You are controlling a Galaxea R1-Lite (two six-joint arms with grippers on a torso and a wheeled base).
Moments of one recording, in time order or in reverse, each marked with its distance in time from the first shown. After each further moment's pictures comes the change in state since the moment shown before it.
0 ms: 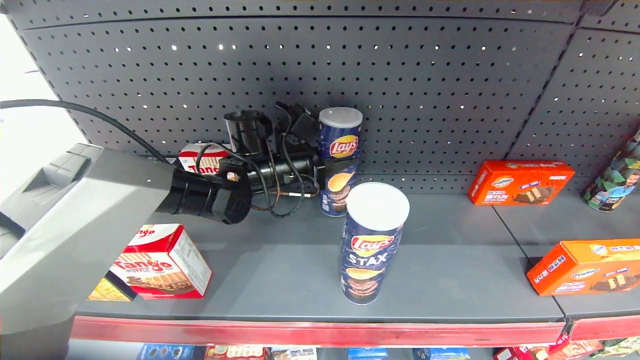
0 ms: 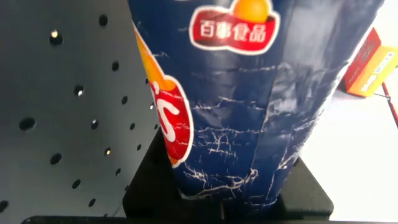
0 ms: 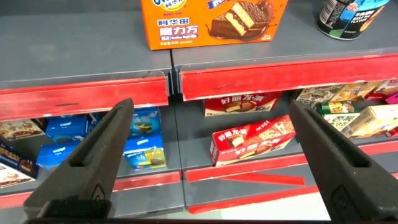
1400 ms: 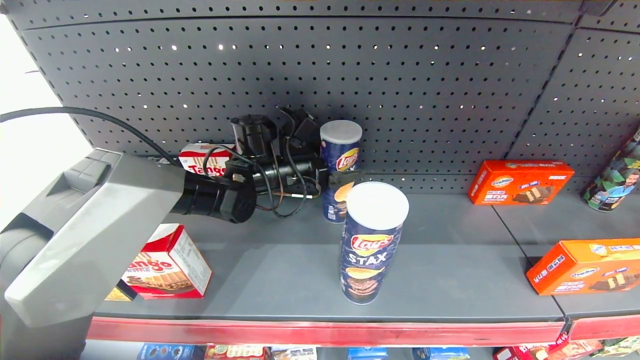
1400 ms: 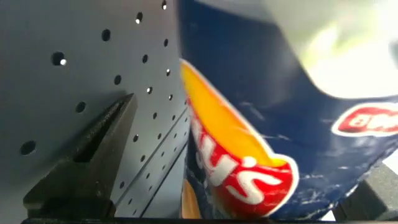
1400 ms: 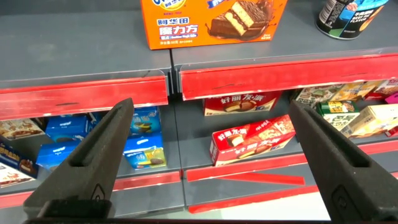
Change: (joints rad) left arm 0.019 0.051 -0.068 0.026 -0.002 0.002; right arm -0.001 0.001 0.000 0.000 0.000 0.000
